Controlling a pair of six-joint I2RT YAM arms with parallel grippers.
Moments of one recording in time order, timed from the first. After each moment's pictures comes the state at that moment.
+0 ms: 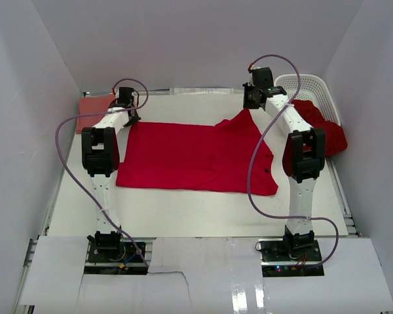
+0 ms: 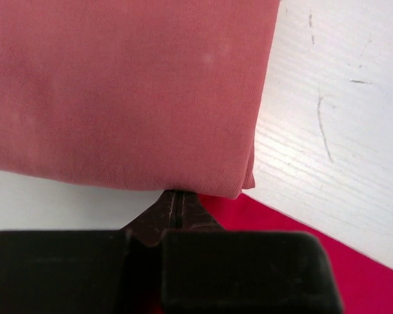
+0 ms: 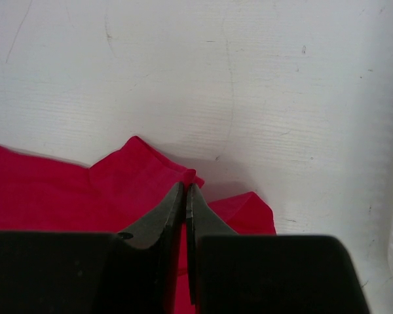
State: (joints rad) left arm -0.04 2.33 1.85 -0.39 -0.26 -0.38; right arm 0.24 2.17 1.96 -0.53 -0.02 0.15
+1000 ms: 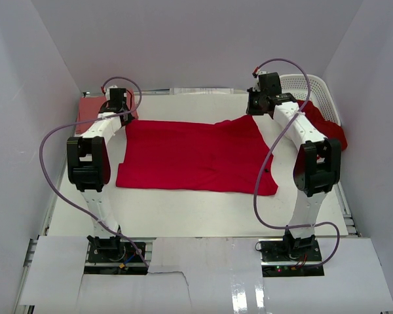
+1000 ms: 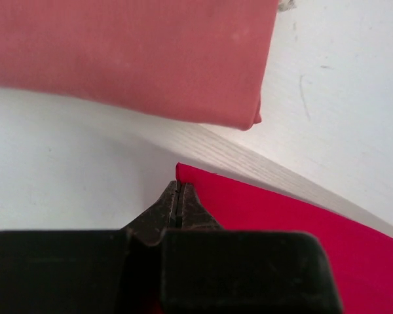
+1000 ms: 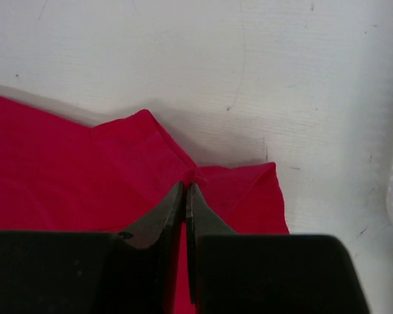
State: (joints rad) left arm -0.03 2.02 1.55 -0.31 -0.28 -0.41; right arm 0.24 1.94 1.73 -0.51 -0.06 0.15
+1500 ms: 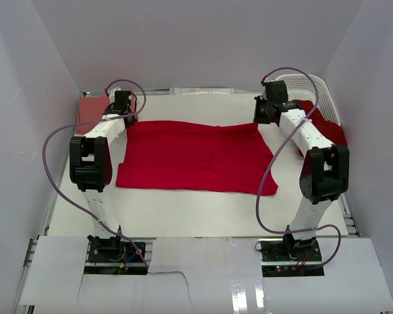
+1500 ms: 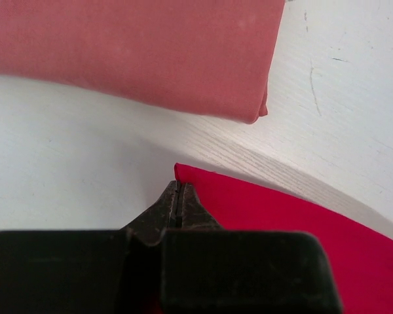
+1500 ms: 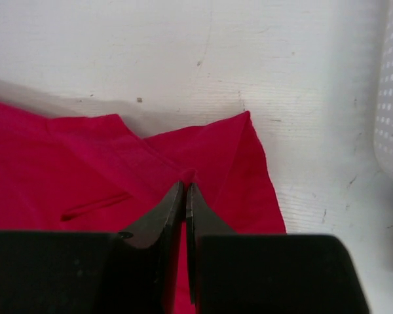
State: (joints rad) left arm -0.06 2.01 1.52 -0.28 -0.35 -0.41; right arm 0.22 1.83 1.53 -0.49 -0.03 0.19
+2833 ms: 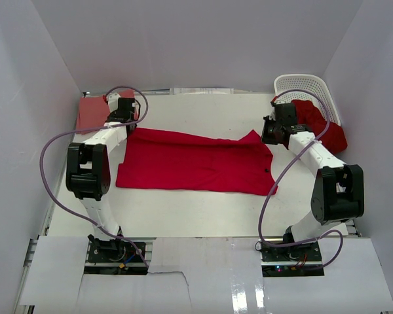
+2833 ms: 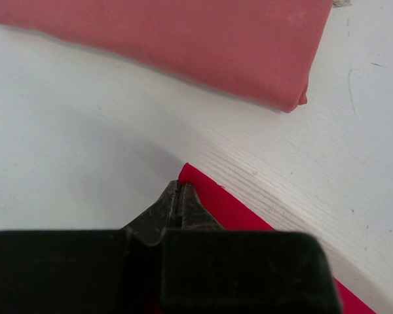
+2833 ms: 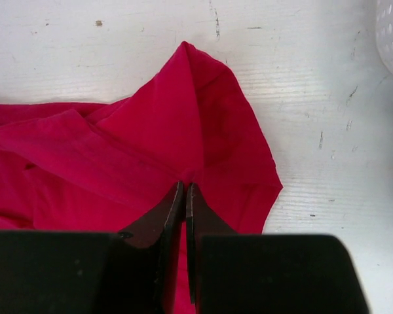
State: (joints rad) left arm -0.09 1.90 1.35 -0.21 -0.52 -0.47; right arm 0.17 1.58 1.14 -0.37 -0.05 0.23
